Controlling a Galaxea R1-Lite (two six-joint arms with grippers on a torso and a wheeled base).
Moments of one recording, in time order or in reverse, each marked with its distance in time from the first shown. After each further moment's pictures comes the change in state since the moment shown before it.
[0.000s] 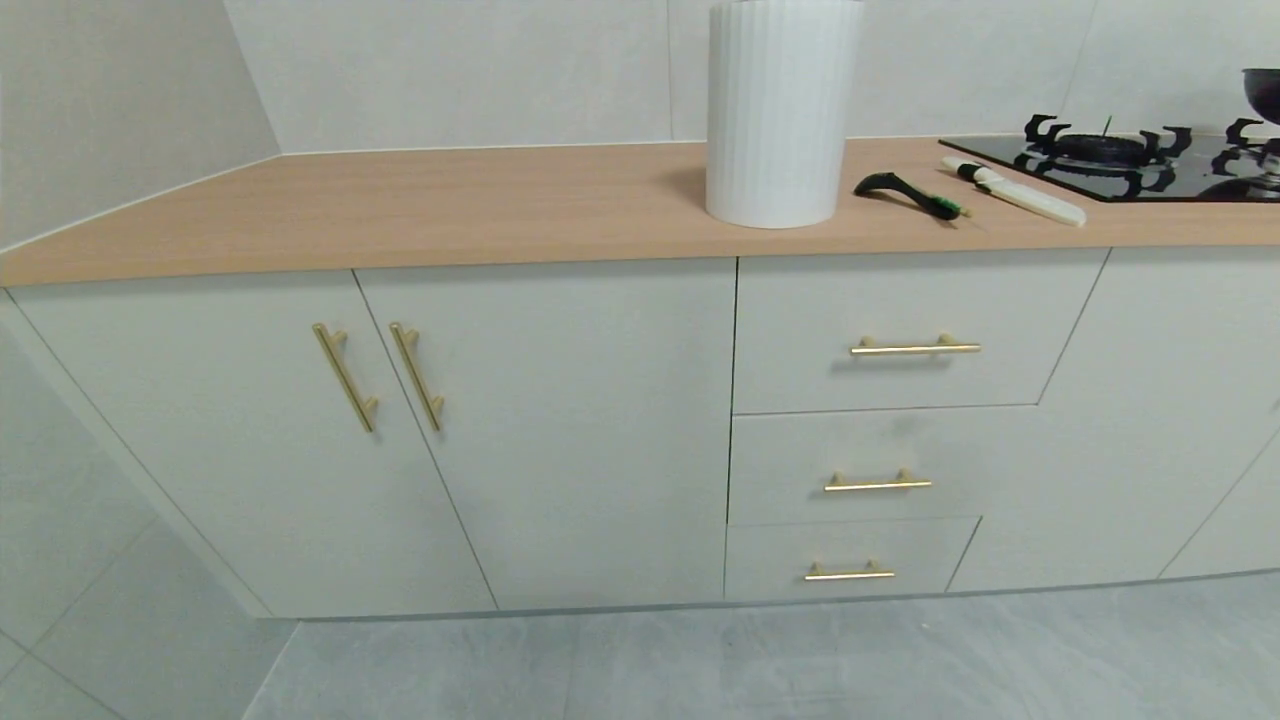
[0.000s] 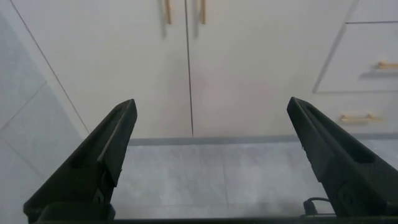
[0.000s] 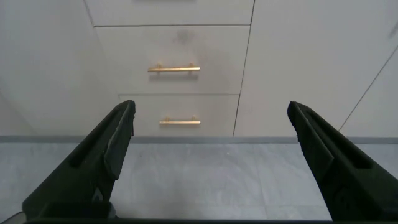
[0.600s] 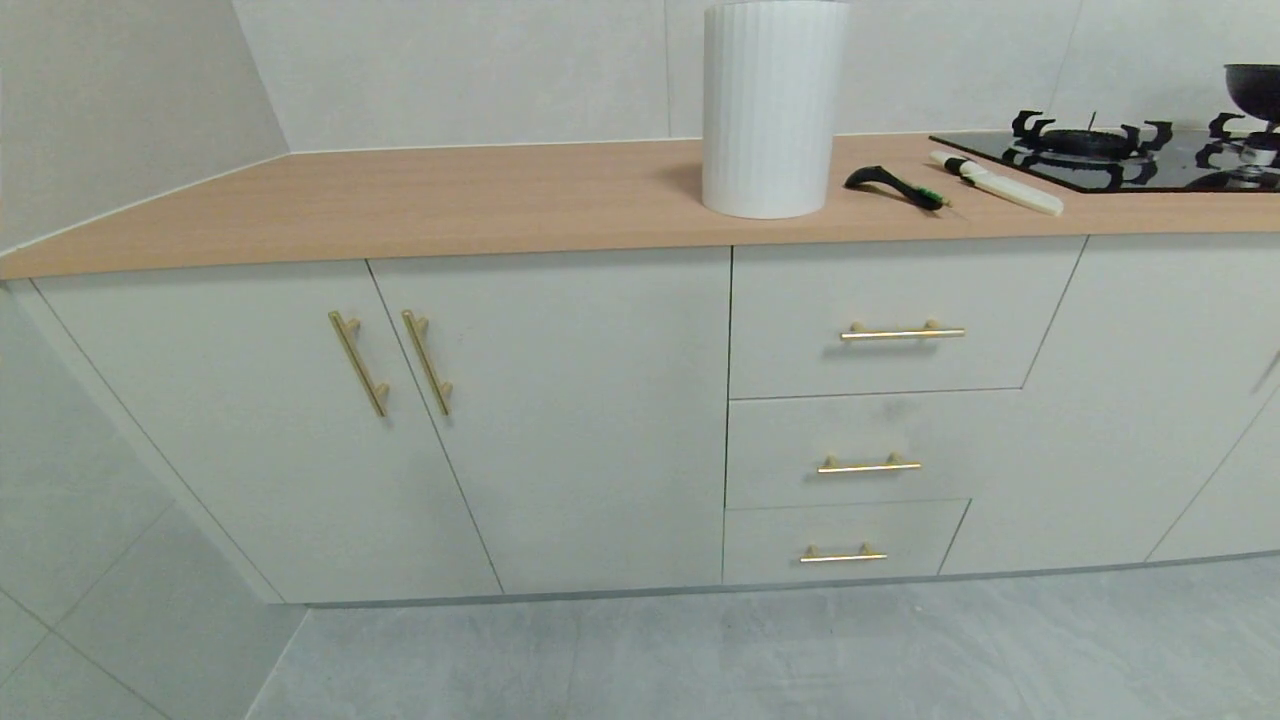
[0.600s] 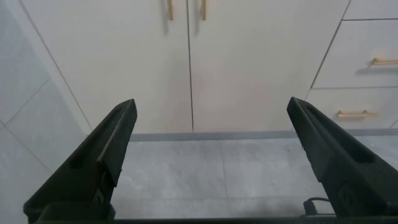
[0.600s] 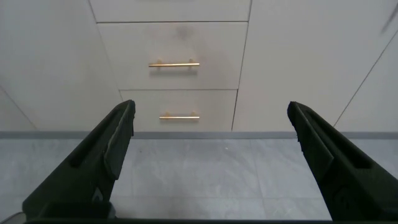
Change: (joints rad) left arm 0.000 0.000 0.000 -0.001 0.000 0.000; right arm 0.000 0.000 0.000 0.000 0.000 0.000
